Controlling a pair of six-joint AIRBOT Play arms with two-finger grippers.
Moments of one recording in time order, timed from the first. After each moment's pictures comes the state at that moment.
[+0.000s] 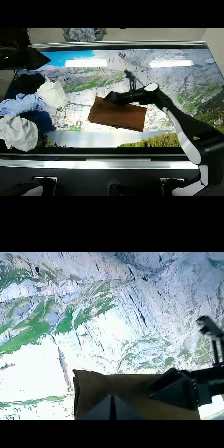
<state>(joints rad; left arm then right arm) -0.04 -1.26 1.78 1.07 -1.29 -1.48 0.23 -1.73 1.41 -0.37 1.03 0.97</state>
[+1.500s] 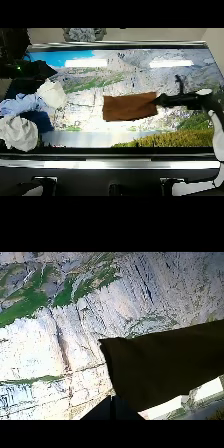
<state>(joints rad) -0.04 -1.25 1.66 1.07 -1.28 -1.47 -0.34 -1.65 1.30 -0.57 1.26 0.90</state>
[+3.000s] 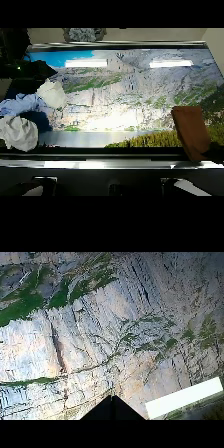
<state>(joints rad) -0.04 -1.25 1.66 1.07 -1.28 -1.47 -1.12 -1.31 0.88 -1.32 1.40 1.15</state>
